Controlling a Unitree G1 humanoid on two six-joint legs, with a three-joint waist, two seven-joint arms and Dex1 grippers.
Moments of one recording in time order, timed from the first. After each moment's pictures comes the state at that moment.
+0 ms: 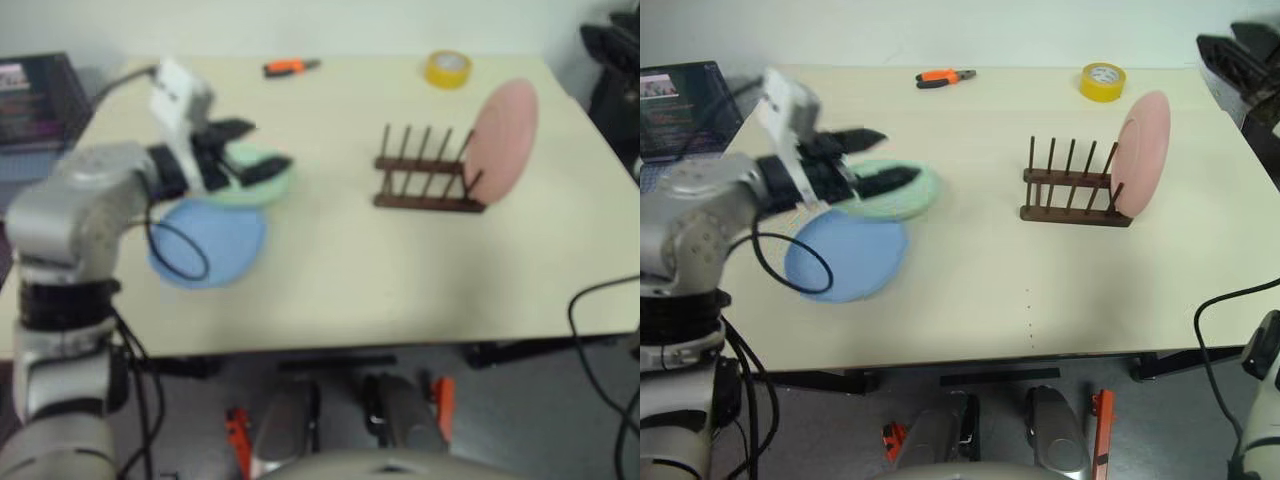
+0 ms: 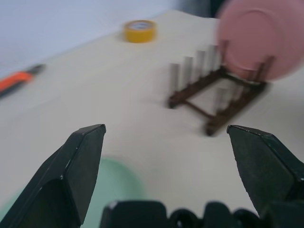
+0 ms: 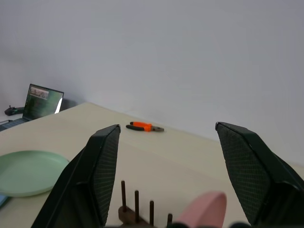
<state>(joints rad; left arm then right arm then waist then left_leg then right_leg) -0.83 0.84 0.07 0.03 -0.47 0.83 -0.67 -0.94 -0.89 -0.35 0.19 0.62 0.65 0.90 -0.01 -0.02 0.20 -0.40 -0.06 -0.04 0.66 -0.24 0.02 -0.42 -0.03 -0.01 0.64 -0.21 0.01</state>
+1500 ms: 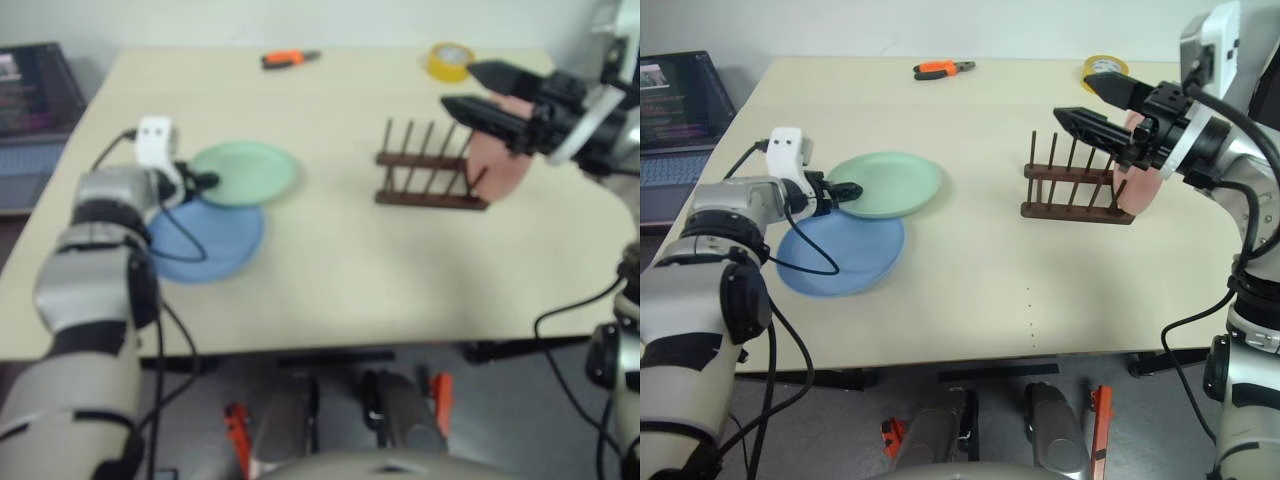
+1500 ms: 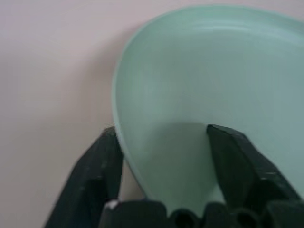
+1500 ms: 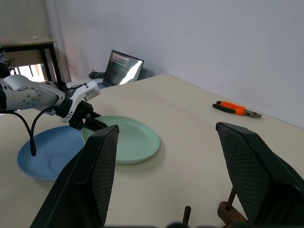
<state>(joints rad) -1.23 0.63 0.10 1.34 -0.02 0.43 -0.62 -0.79 -0.72 -0.21 -0.19 0.73 0.82 0.76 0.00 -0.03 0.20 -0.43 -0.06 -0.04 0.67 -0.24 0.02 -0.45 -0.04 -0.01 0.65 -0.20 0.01</state>
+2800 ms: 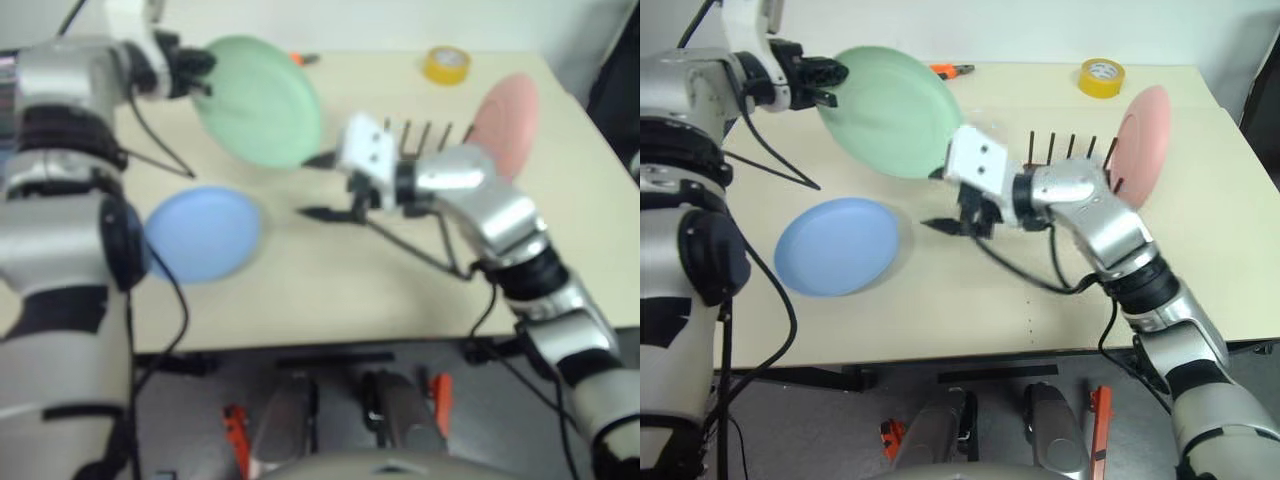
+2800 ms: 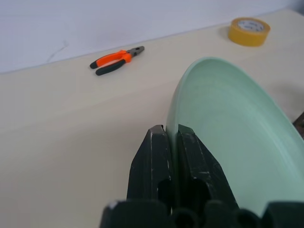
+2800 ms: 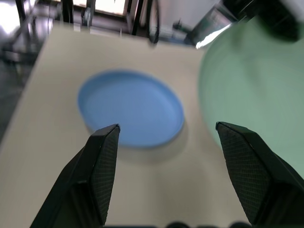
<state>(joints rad) -1.50 0.63 0.04 1.11 -0.01 0.52 -0.78 -0.94 -0.42 0.46 -0.02 0.21 0.43 0.87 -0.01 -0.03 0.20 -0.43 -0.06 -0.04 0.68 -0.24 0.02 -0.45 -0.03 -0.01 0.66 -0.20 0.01</state>
